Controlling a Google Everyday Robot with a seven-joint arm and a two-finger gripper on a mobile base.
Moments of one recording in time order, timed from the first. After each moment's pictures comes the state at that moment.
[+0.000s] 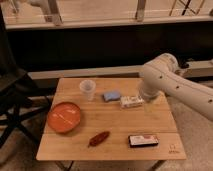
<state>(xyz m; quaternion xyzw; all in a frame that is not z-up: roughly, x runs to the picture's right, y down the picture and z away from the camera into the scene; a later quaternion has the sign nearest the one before) 0.185 0.062 0.707 -0.24 -0.01 -0.09 0.96</state>
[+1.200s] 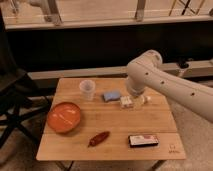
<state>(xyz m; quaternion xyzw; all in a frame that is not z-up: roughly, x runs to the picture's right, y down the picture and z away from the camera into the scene) 0.134 0.038 0.728 -0.22 -0.06 -0.15 0.96</state>
